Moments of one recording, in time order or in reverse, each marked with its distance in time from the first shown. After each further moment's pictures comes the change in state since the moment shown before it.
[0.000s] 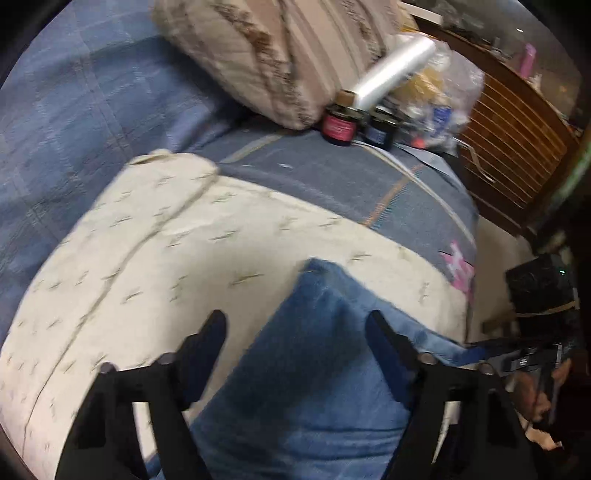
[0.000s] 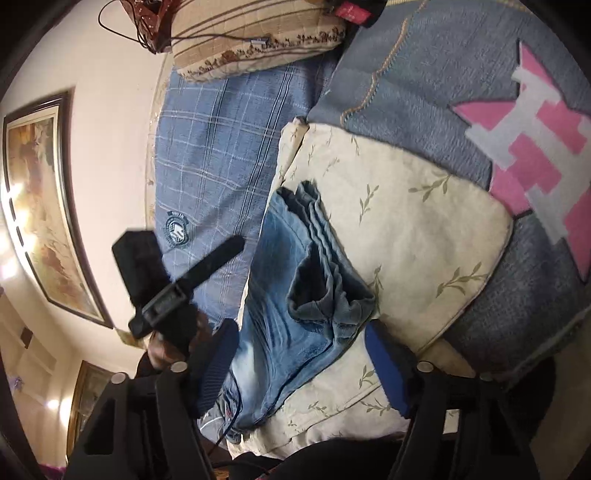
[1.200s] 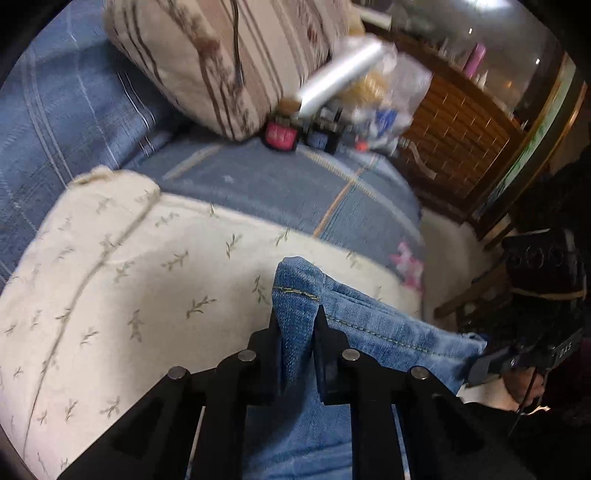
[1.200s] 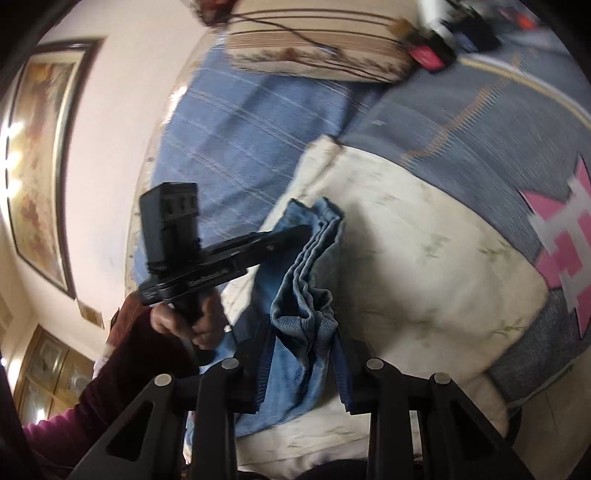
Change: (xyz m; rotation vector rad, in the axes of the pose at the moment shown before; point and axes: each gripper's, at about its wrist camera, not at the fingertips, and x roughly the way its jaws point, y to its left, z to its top) left arm -0.009 0.009 0.003 0.075 -0.072 -0.228; right arm 0.003 0.084 -0.005 -0.225 -0.071 -0.140
